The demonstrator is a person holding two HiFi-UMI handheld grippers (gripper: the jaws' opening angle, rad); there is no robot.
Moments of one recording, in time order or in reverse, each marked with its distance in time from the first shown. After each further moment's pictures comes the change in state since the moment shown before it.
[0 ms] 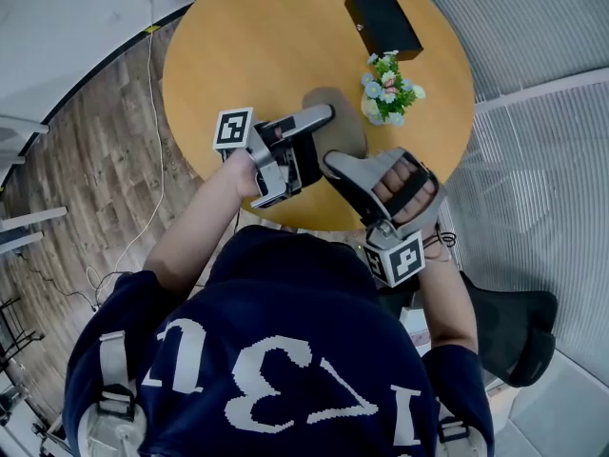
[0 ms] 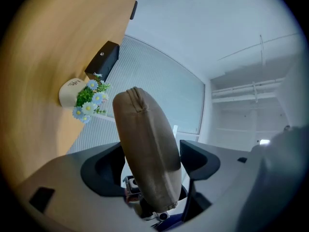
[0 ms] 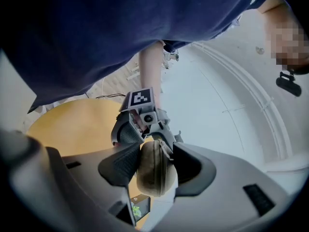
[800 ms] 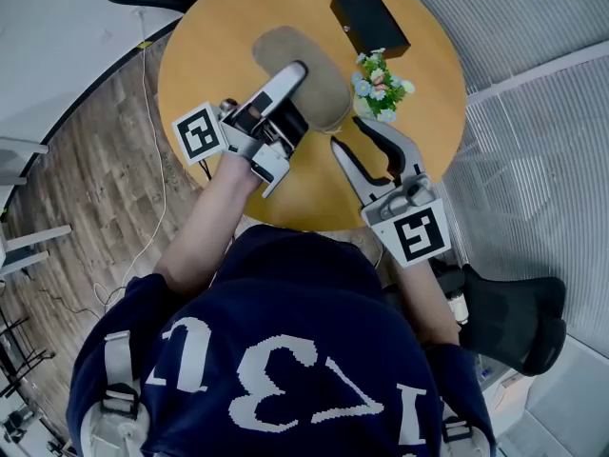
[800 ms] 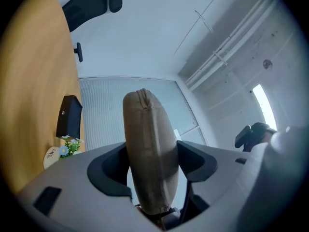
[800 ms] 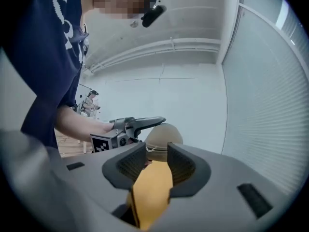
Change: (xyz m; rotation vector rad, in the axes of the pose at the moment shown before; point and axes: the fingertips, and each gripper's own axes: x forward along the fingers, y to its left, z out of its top) left arm 0.009 -0.099 0.043 0.557 -0.217 -0.014; right arm -0.015 -0.072 -0.042 1.233 -0.154 -0.250
